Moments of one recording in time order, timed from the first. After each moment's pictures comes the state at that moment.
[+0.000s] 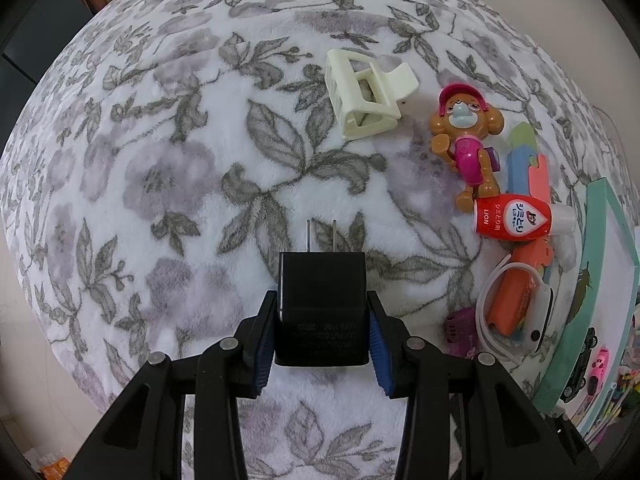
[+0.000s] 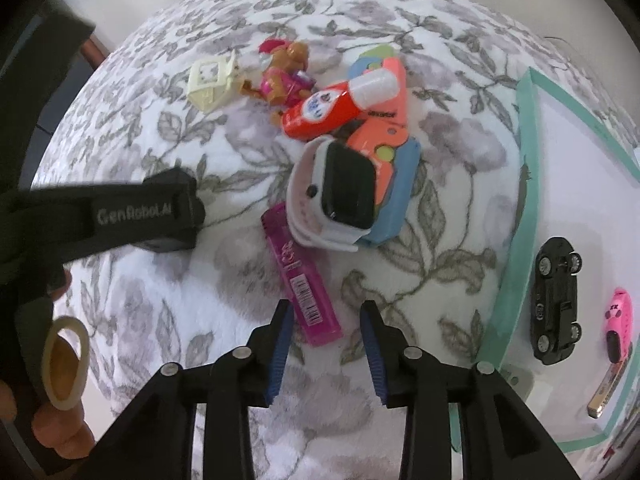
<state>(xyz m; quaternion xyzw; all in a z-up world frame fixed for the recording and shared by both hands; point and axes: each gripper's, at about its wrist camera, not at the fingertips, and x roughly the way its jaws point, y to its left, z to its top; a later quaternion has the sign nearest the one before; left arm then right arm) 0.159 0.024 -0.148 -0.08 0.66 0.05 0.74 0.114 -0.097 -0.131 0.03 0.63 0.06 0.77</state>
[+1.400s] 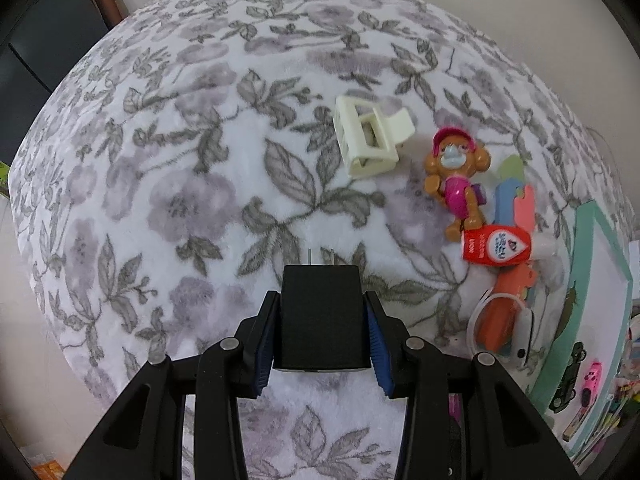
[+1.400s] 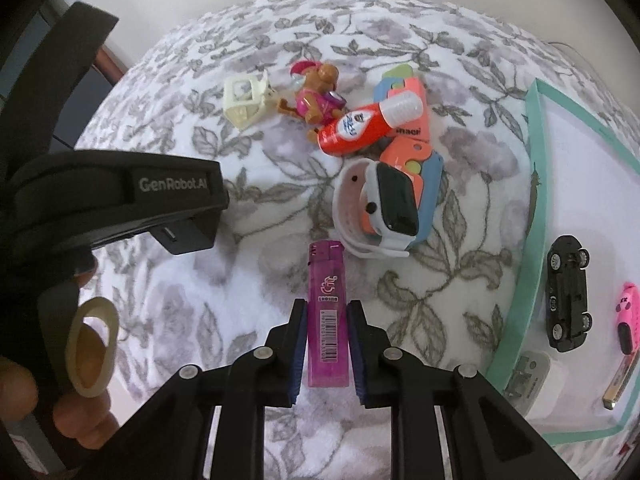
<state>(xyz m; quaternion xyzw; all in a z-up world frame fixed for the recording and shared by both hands) 0.153 0.034 -0.113 -0.09 0.63 0.07 0.77 0.078 -0.098 -0.102 0.05 0.61 0.09 0.79</state>
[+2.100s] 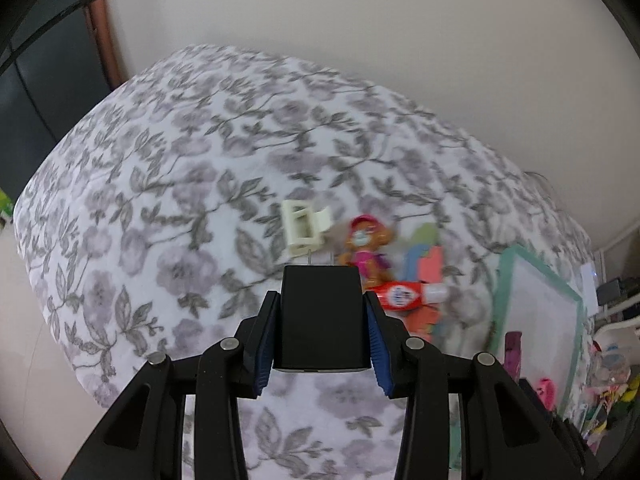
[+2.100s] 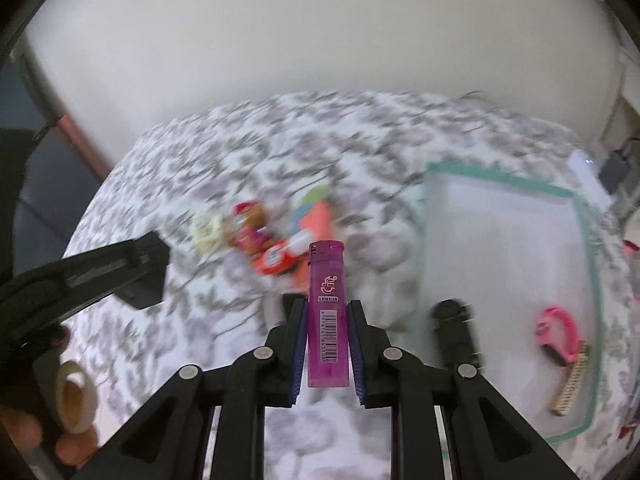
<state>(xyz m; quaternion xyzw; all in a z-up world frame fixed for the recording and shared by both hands) 0.143 0.003 -0.024 -0.09 0.53 0.03 0.84 0.084 -0.172 -0.031 0.10 0.49 -0.01 0.86</state>
